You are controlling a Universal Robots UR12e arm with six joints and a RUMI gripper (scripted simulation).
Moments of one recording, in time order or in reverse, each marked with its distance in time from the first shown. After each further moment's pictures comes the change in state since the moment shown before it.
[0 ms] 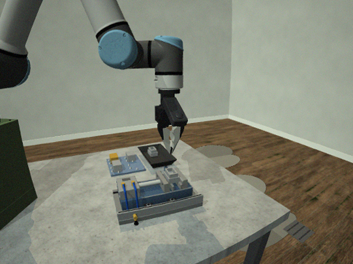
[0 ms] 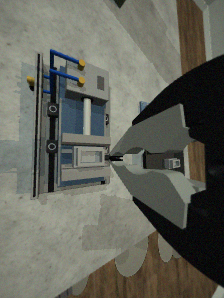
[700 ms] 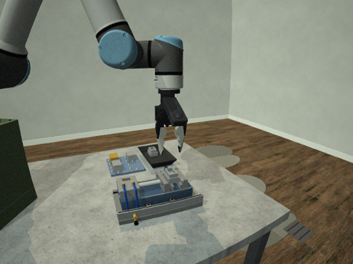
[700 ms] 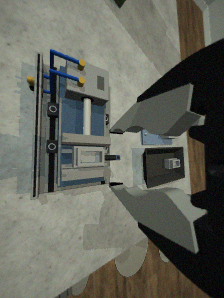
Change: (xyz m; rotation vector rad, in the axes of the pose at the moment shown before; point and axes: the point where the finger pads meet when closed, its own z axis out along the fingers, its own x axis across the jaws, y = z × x) arm 0.000 0.000 0.000 0.000 0.000 0.000
